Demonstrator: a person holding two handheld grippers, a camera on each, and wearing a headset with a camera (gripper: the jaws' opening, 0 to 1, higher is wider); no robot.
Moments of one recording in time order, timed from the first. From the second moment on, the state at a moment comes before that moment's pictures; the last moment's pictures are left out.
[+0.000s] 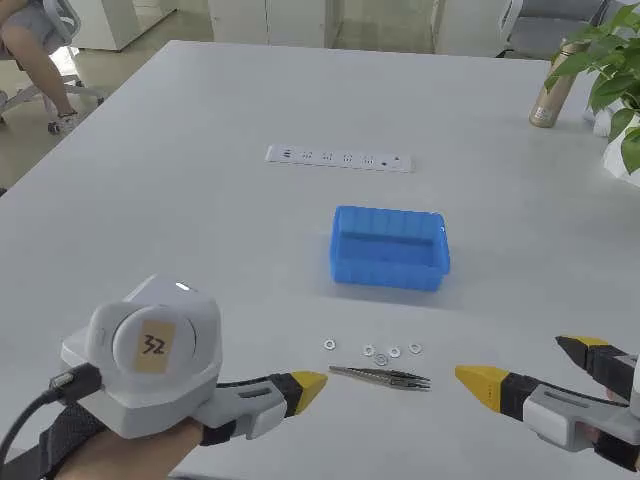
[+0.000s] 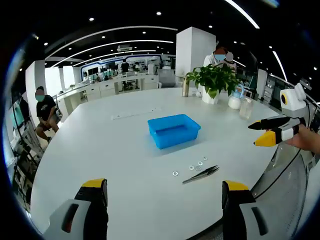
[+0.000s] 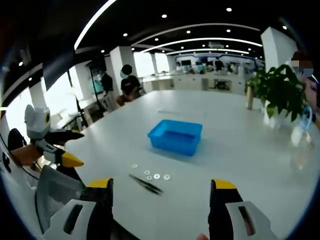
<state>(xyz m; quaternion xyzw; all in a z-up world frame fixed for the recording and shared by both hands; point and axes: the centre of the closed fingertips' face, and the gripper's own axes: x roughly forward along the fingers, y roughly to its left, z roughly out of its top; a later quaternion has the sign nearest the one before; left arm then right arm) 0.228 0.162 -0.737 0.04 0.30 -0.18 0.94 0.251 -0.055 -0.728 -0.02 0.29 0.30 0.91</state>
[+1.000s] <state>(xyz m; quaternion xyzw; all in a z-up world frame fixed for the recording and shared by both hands) 0.229 0.161 -0.742 0.04 0.31 -0.19 0.93 0.252 -0.050 -0.733 -0.02 0.30 0.31 0.90</state>
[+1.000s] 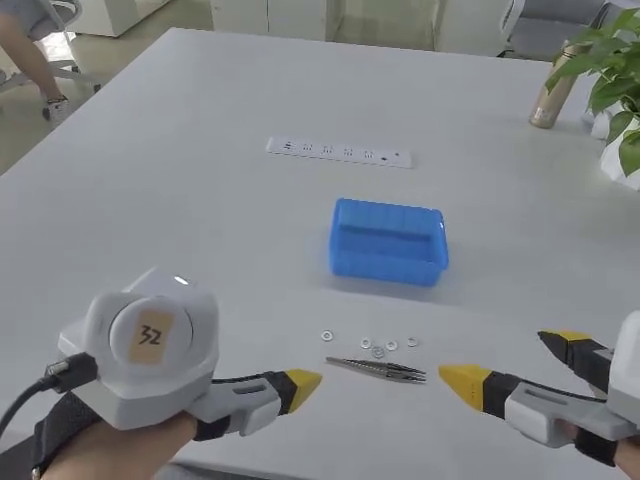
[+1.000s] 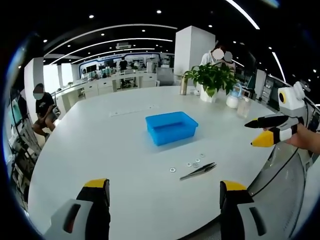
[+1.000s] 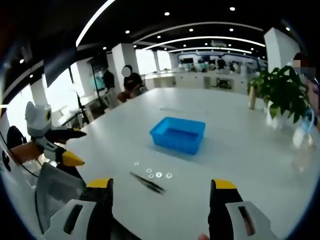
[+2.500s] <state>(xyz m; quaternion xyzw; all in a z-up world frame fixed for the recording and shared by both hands) 0.256 0.125 -0.783 0.09 0.35 -0.30 0.89 0.253 -0.037 -0.758 -0.03 0.33 0.32 0.89</state>
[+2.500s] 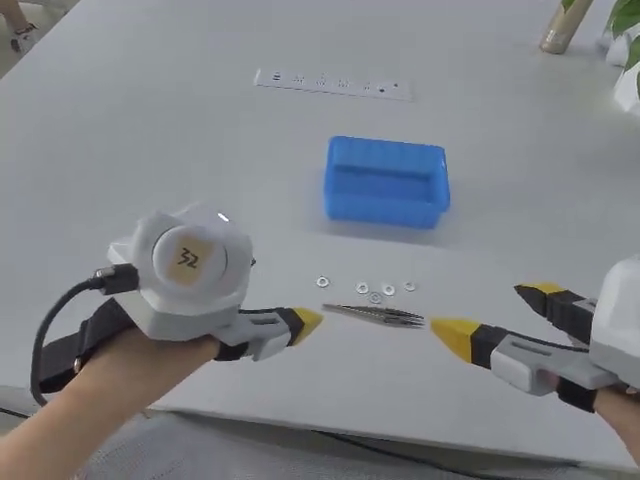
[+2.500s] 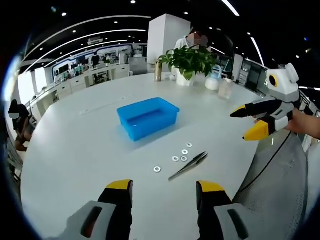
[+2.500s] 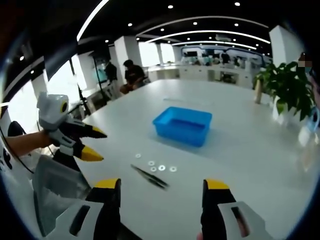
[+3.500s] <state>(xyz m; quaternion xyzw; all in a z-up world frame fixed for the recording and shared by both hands) 0.276 0.092 -0.858 0.23 0.38 -0.40 0.80 0.245 -0.013 -0.779 -0.03 0.37 0.37 0.86</state>
